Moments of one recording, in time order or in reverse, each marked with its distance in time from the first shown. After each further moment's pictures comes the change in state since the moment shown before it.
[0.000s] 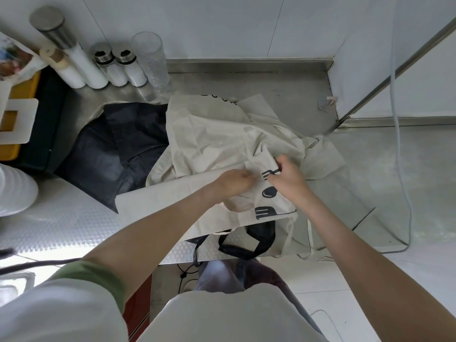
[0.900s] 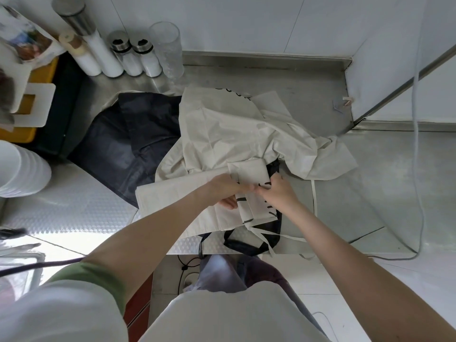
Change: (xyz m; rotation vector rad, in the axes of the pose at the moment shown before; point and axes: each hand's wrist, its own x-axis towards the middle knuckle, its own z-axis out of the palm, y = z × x) left_hand -0.008 -0.043 -0.009 -0.322 -0.064 -0.221; right_hand 0.005 0.029 0.056 -0.208 -0.146 0.095
